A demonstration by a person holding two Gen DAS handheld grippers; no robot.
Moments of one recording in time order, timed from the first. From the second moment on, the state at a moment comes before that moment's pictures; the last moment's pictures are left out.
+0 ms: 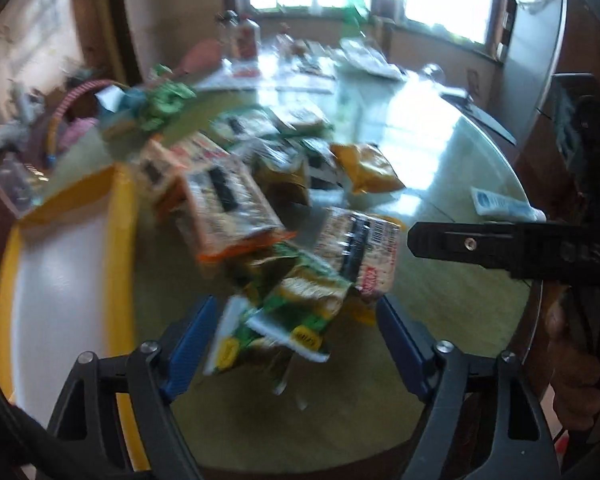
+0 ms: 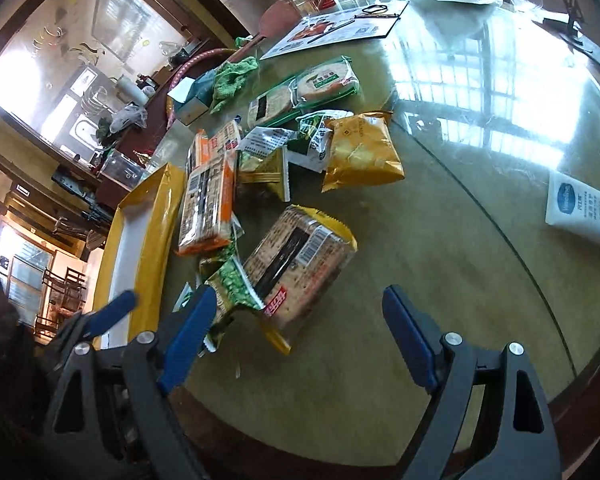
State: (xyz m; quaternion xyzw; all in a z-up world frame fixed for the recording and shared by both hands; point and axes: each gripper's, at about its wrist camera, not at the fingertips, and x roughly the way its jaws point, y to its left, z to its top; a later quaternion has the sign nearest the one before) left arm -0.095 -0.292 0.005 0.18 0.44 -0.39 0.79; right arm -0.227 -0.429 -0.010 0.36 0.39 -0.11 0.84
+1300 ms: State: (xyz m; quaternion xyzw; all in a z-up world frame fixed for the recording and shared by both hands) left arm -0.071 -0.136 0.030 -0.07 0.42 -0.29 0.86; right arm -0.177 -0.379 -0.043 0.17 0.48 -0.24 0.83
